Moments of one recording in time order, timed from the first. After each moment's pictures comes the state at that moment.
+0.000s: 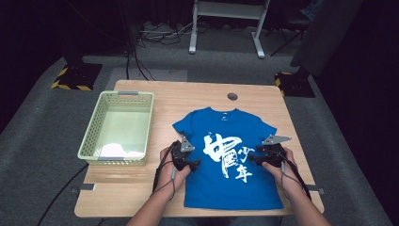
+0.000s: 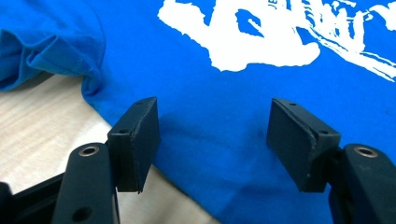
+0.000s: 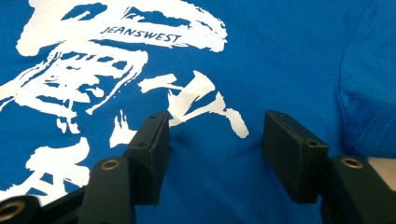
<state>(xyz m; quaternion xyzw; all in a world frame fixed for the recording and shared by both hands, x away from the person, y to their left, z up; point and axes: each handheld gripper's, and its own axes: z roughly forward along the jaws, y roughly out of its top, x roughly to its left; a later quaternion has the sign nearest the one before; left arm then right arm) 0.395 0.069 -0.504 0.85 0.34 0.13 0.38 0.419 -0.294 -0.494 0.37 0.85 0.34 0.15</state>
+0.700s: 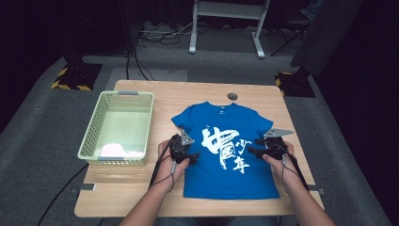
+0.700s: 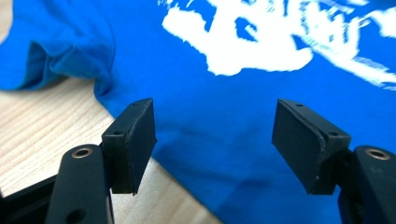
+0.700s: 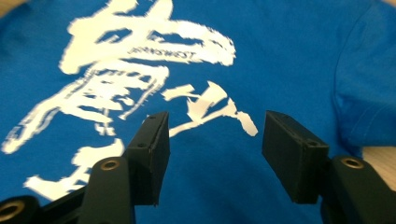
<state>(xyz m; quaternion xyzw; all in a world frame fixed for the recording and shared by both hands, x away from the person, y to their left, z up) 0.403 0.067 -0.490 0.84 0.36 0.17 0.37 0.434 -0.295 -0.482 0.37 0.83 0.38 0.15</state>
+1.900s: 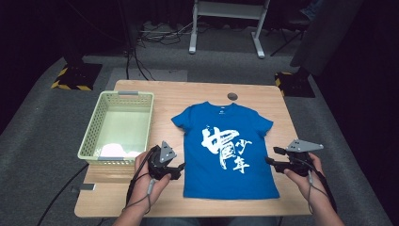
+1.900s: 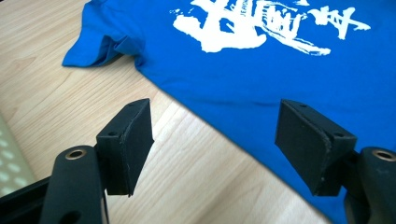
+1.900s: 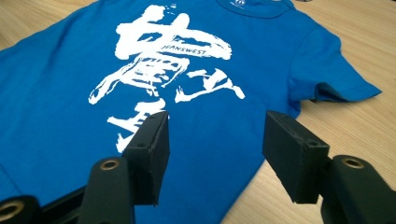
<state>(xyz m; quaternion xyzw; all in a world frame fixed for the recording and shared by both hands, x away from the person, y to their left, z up) 0.329 0.118 -0.444 0.84 0.34 0.20 0.37 0.359 -0.328 -0.429 0.36 0.83 0.38 0.19</state>
